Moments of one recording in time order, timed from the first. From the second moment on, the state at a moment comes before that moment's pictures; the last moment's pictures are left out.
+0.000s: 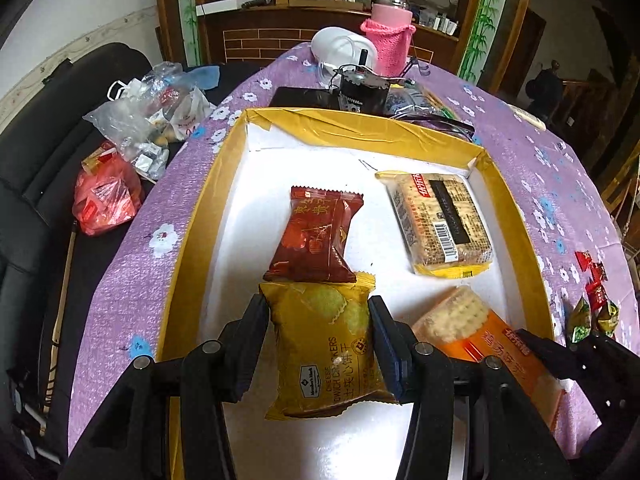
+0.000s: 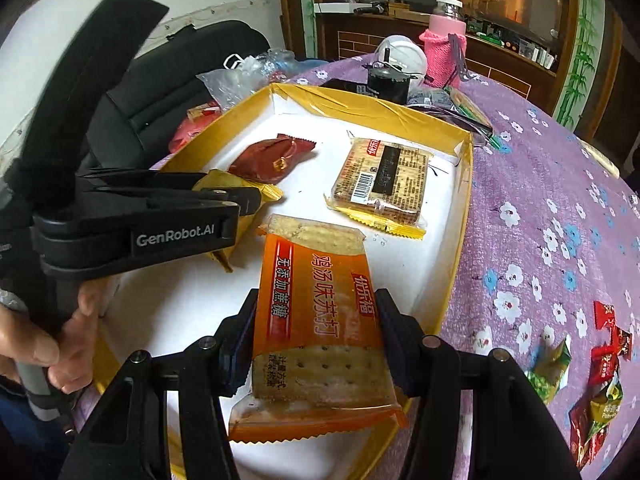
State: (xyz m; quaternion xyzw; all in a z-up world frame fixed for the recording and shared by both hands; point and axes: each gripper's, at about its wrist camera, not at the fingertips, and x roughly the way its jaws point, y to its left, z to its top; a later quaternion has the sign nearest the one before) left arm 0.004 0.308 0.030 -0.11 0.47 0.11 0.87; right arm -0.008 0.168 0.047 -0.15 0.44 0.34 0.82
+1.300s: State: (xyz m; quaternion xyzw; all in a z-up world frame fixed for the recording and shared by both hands) left arm -0.004 0.305 0.032 -0.09 0.43 0.13 0.89; right arm 0.009 0.146 0.045 -0.02 0.41 0.38 0.83
